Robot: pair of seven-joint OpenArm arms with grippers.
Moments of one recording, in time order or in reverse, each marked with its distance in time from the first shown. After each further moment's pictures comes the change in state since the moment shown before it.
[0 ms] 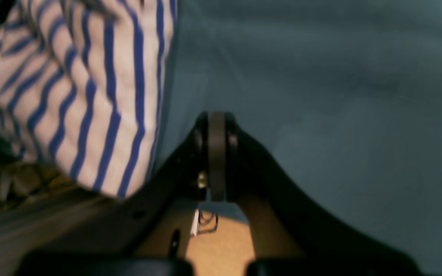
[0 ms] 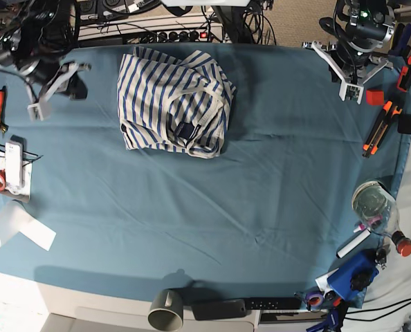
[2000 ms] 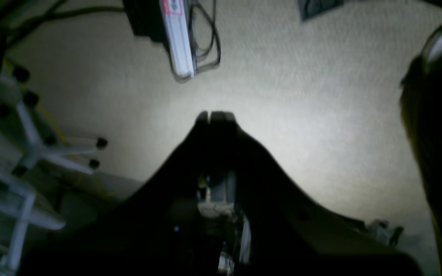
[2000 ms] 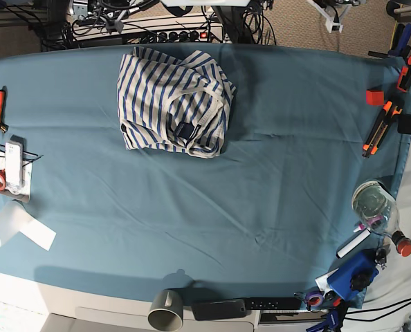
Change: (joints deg) left arm -6.6 0.5 0.0 -63.9 -2.4 -4.2 -23.0; right arm 0.0 0.3 -30.9 -59.3 -38.9 -7.6 34.3
